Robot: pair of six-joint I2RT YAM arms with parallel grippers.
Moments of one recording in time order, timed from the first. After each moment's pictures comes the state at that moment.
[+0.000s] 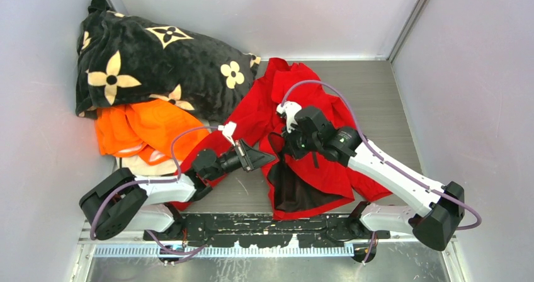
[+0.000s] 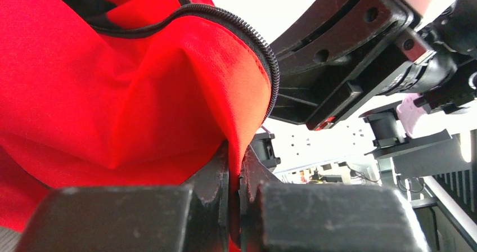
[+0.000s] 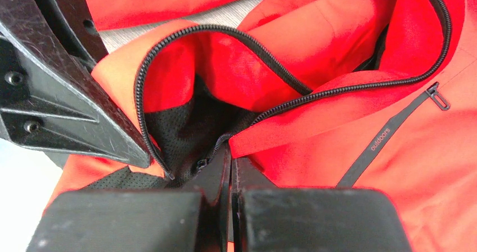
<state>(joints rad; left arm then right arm) -0.84 1.29 0.30 1.10 0.27 -1.18 0.80 1.17 1.06 -0.65 -0.06 0.17</state>
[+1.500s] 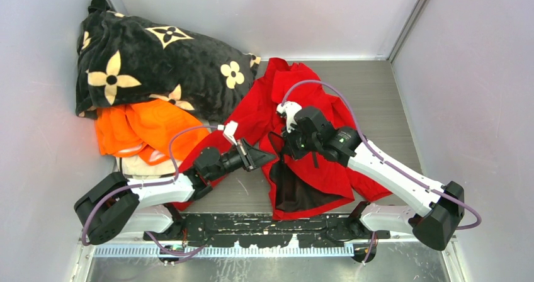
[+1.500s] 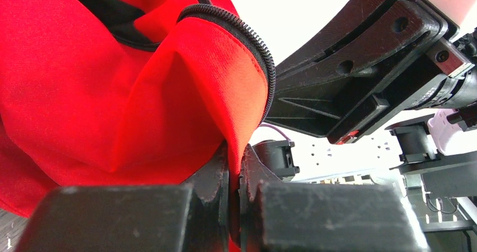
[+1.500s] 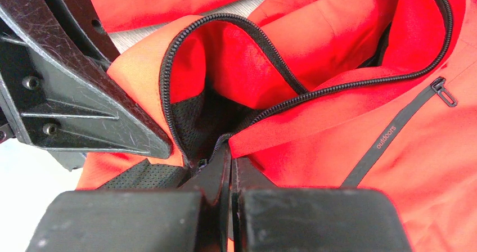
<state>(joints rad) -0.87 1.23 0.34 0.90 0.19 -1.12 0.81 1.17 1.06 -0.65 -0.06 0.19</state>
